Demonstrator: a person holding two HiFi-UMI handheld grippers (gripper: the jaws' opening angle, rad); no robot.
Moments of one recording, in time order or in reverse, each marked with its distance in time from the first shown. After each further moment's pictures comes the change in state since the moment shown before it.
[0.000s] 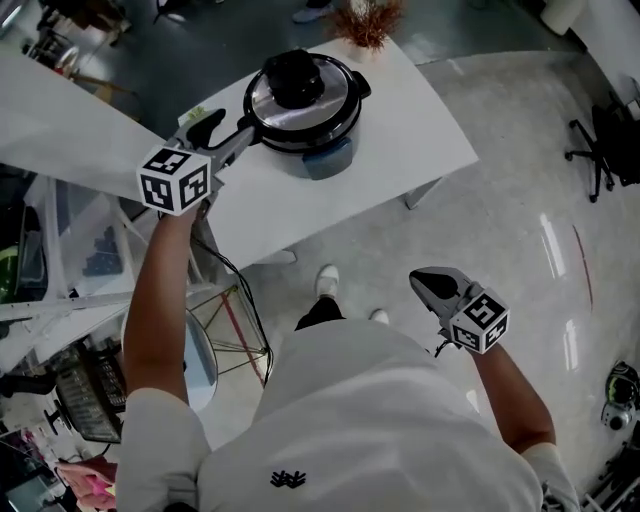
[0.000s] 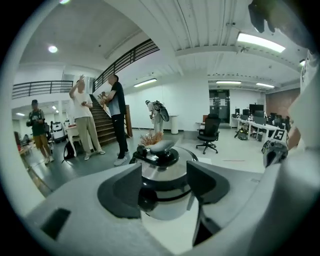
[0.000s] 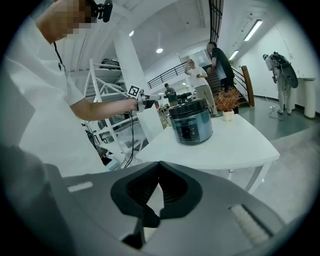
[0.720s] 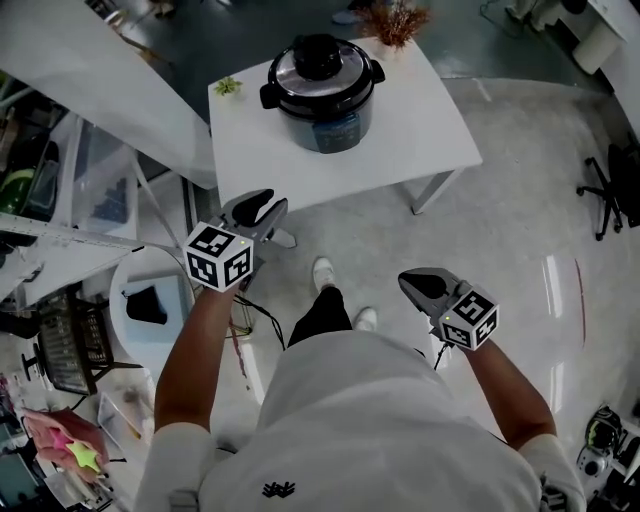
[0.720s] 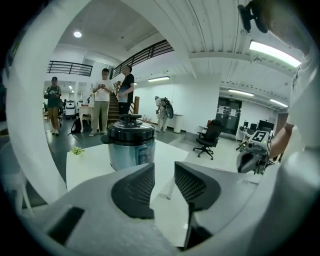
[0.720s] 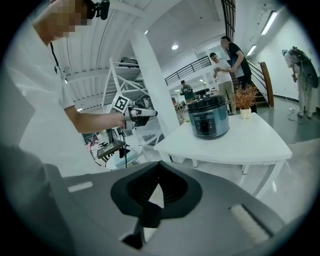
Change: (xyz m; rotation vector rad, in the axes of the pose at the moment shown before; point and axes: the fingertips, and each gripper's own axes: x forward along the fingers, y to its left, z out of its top) left arm -0.087 -0.200 -0.109 -0.226 0.016 0.057; right arm -0.037 0.040 -0.041 -0.090 0.037 0.188
